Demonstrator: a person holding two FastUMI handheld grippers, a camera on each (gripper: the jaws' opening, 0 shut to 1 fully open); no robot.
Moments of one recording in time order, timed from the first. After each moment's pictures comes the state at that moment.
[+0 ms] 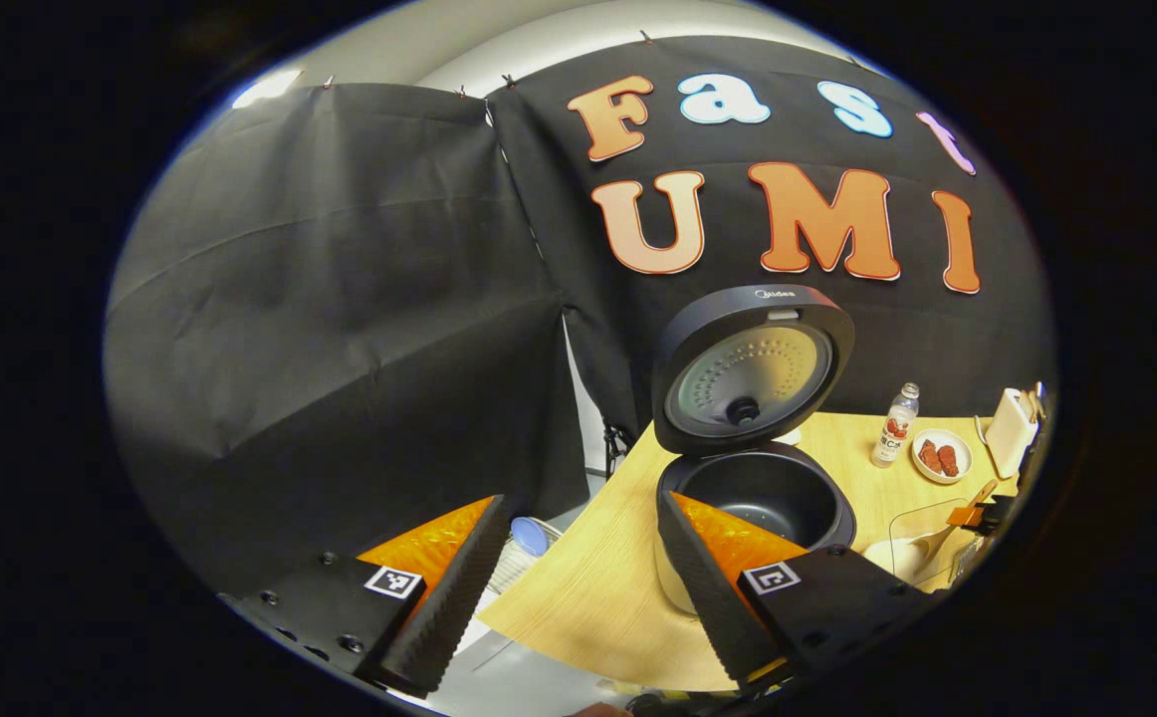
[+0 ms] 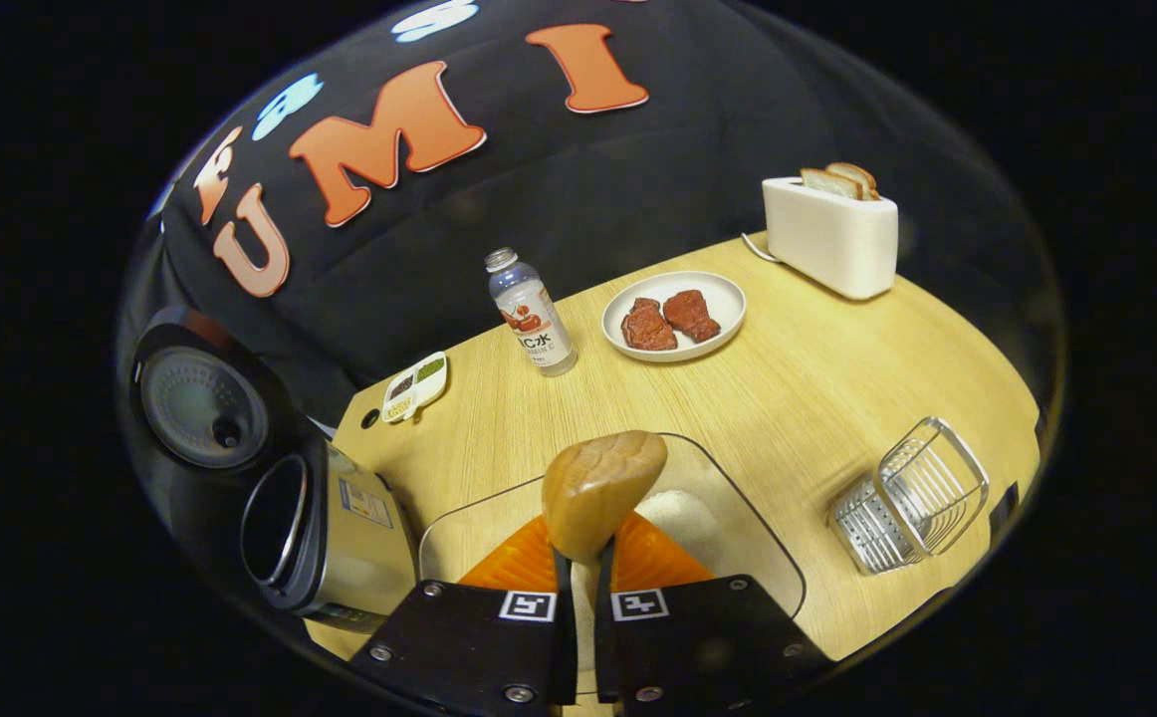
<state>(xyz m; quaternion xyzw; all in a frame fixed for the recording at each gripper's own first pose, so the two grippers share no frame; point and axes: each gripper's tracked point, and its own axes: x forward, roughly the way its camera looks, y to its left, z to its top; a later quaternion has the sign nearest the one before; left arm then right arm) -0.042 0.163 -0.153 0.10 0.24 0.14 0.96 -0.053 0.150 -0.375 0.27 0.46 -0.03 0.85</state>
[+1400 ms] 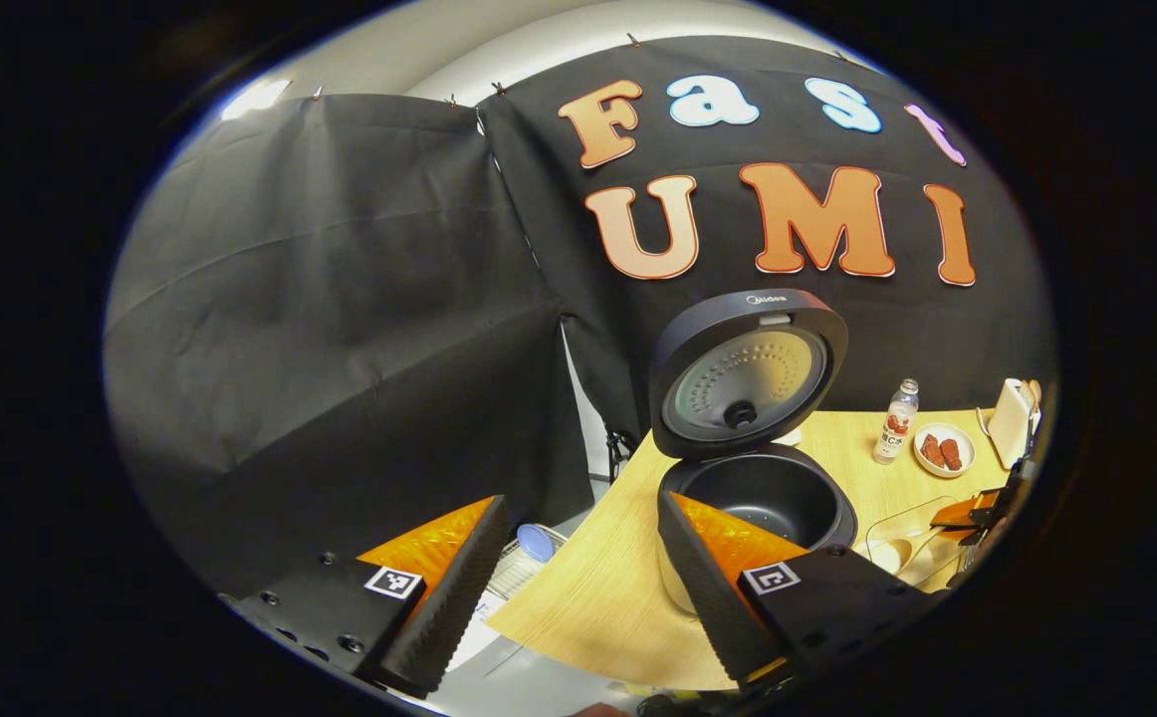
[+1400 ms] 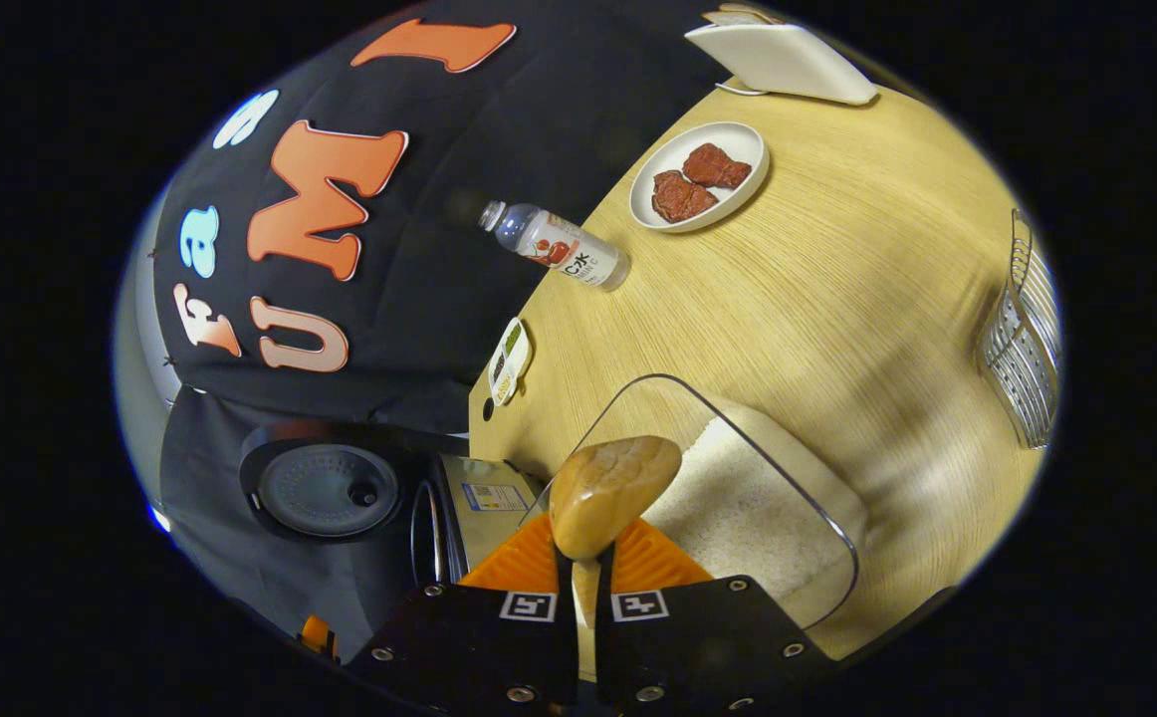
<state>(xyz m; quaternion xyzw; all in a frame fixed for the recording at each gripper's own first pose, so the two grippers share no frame) -0.039 0.159 -0.144 0.12 0.24 0.14 0.95 -0.068 0.196 -0.371 0.52 0.51 0.06 0.69</state>
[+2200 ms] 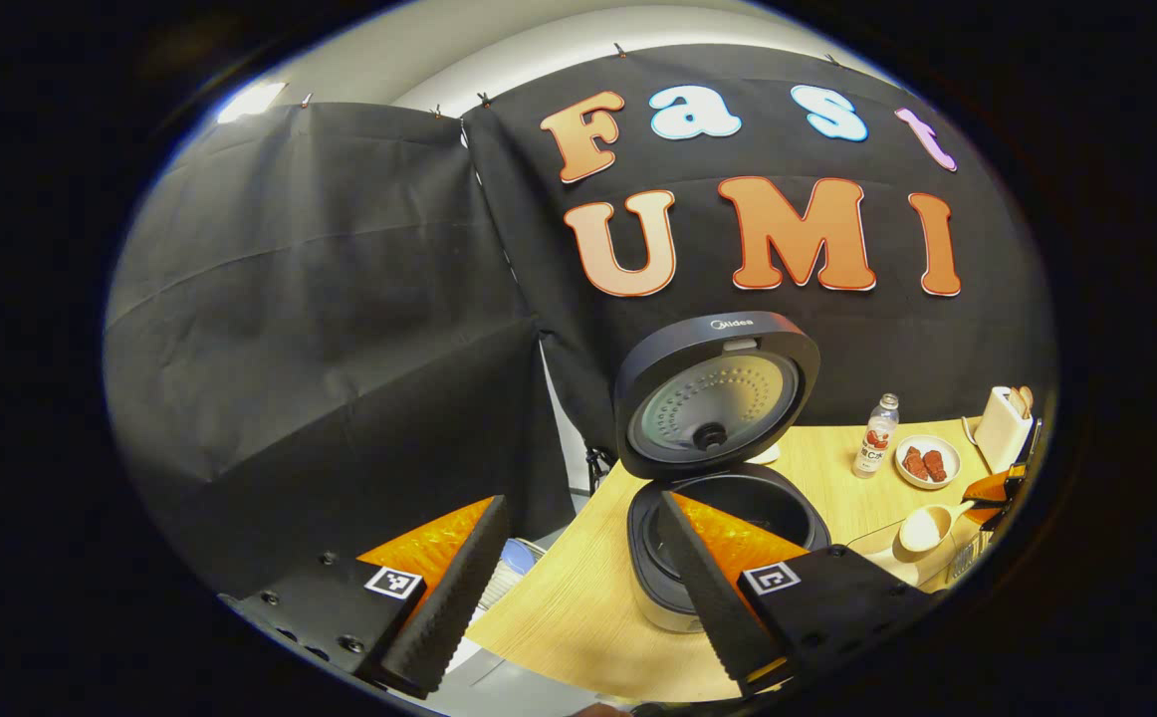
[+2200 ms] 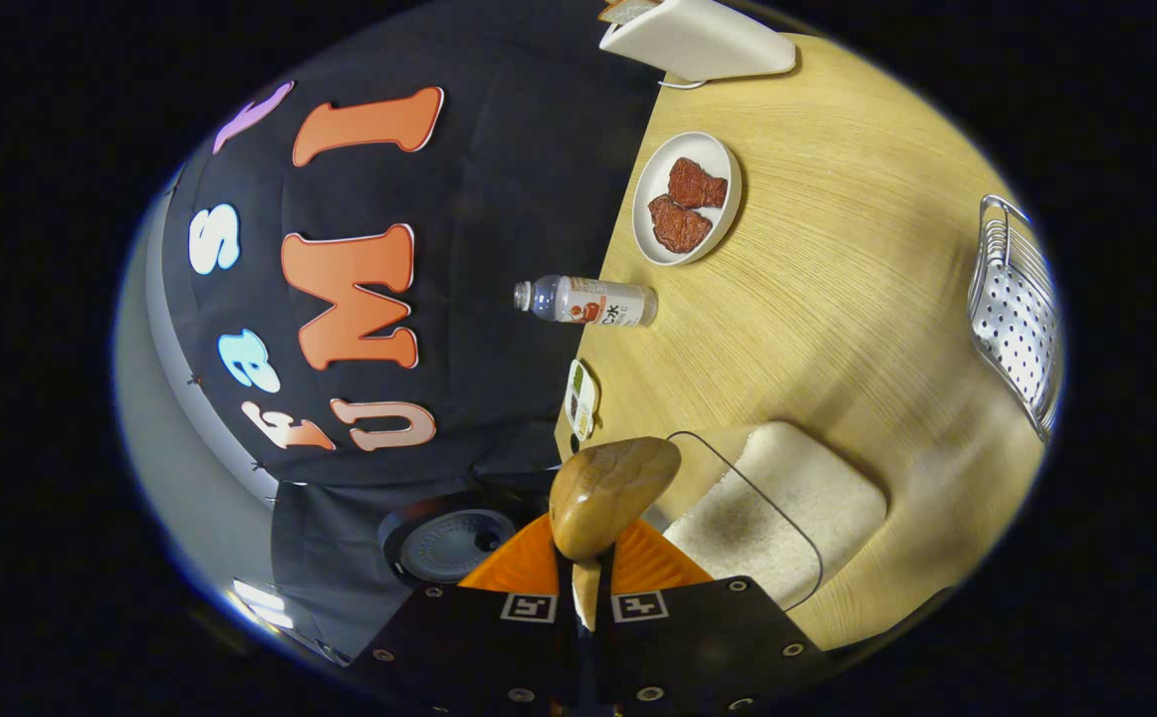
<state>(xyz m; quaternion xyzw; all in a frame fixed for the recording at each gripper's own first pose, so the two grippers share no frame) -0.018 0.131 -0.138 0.11 0.21 0.11 0.96 -0.041 0.147 -0.304 0.67 0.44 0.06 0.59</state>
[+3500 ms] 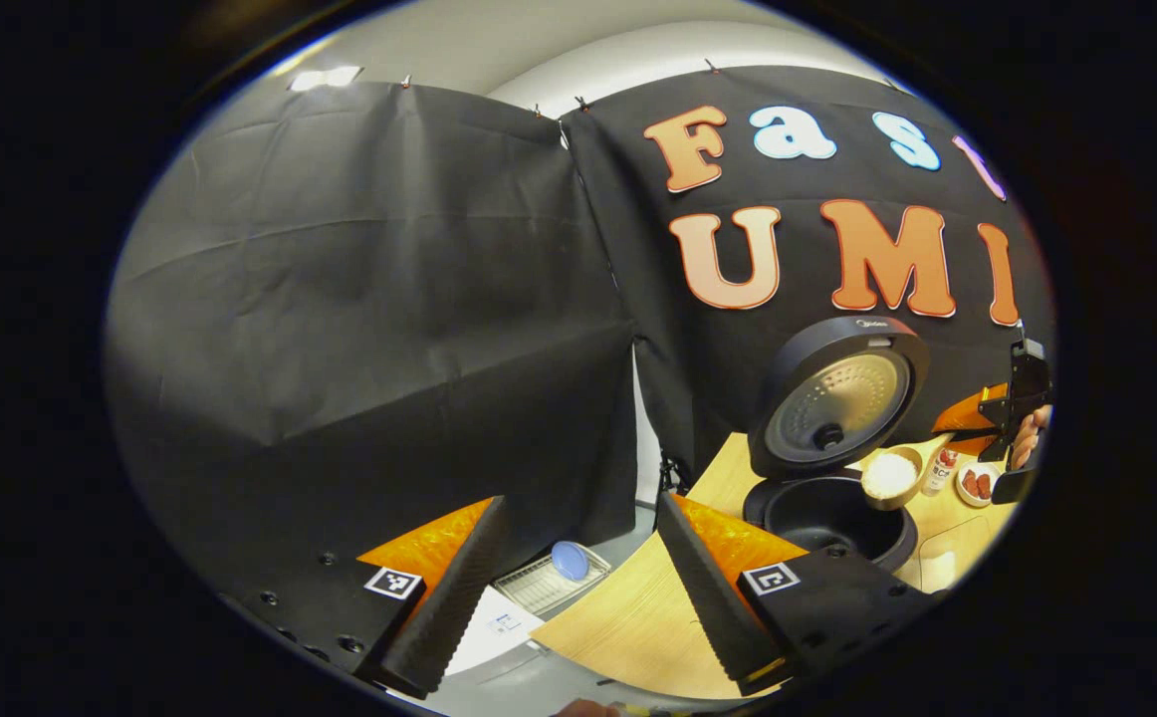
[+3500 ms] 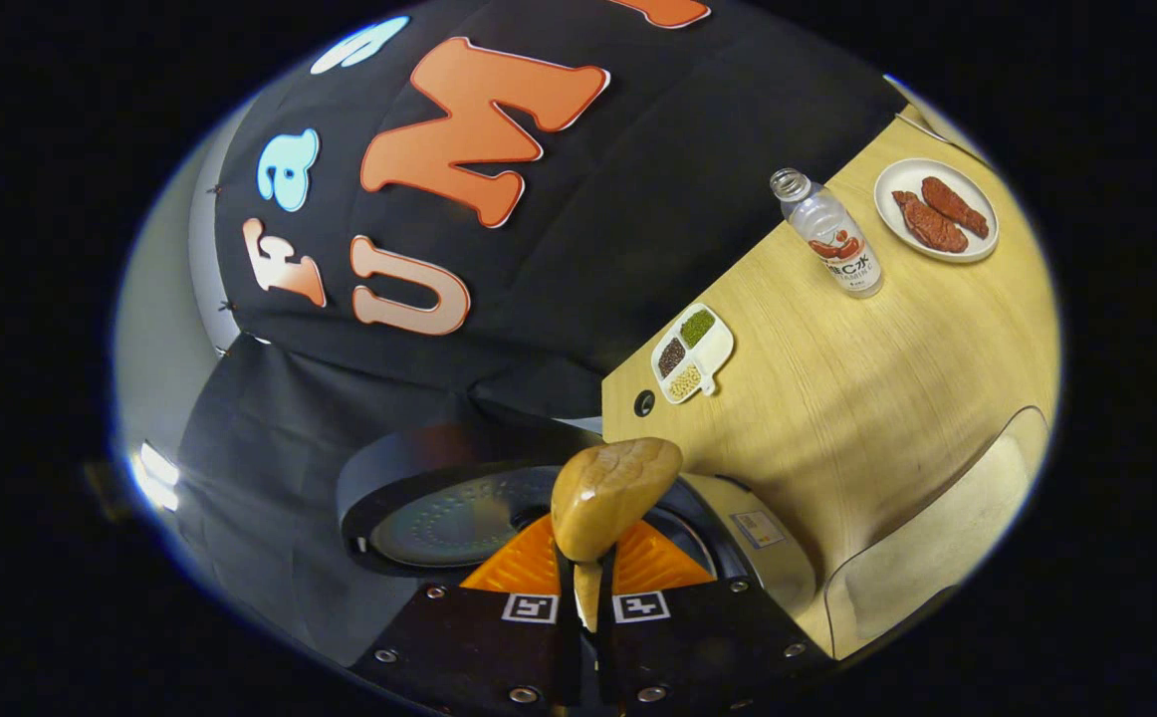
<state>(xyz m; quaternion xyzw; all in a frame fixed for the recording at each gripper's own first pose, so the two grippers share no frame) -0.071 0.256 -0.139 0.09 0.18 0.23 0.95 0.046 0.363 -0.236 0.47 0.46 0.18 0.73</state>
